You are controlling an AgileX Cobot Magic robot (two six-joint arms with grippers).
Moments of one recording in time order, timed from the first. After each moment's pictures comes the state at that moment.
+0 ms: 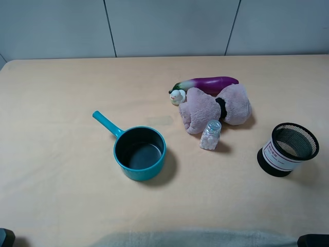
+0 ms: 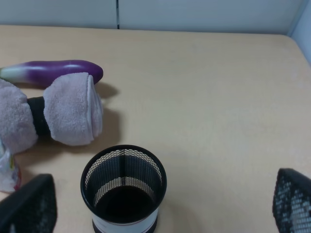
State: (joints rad) left arm -0.93 2.06 -2.42 0.01 1.17 0.11; right arm -0.08 -0.01 -0.50 0.11 1.02 -0.13
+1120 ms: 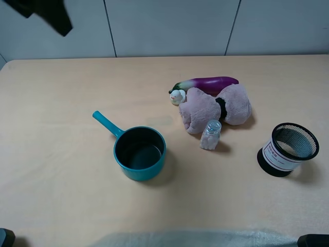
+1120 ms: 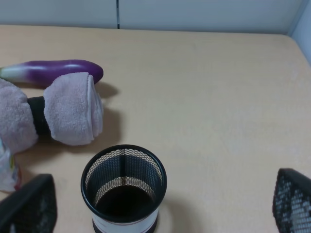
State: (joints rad) left arm -0.41 1.39 -1.39 0.04 1.16 0.12; right arm -0.08 -0.01 -0.50 0.11 1.02 -0.13
